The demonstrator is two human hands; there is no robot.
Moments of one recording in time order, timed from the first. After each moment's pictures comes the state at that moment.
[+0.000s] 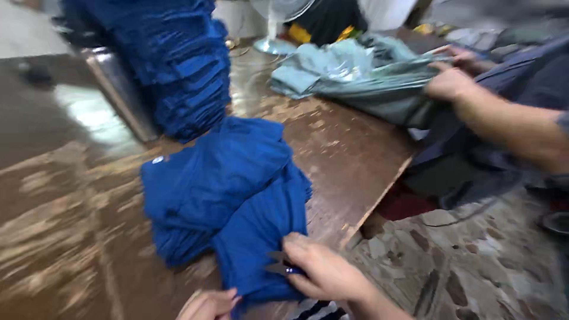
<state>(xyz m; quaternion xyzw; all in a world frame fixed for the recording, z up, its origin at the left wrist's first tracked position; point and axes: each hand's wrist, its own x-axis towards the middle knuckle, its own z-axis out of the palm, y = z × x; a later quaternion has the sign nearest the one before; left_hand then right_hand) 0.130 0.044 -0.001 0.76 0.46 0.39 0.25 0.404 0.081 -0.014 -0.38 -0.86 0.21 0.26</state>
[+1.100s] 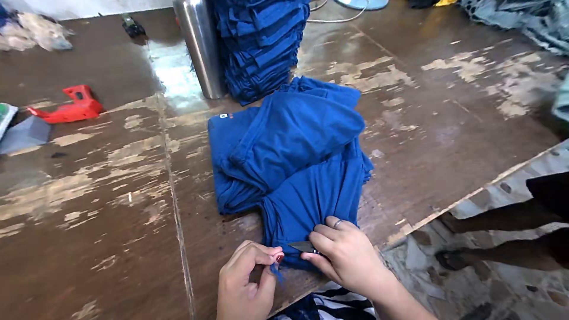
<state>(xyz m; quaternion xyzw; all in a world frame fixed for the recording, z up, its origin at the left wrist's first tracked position) 0.152 0.036 -0.022 0.64 0.46 0.54 0.30 0.377 0.077 -0.036 -0.41 -0.88 0.02 0.24</state>
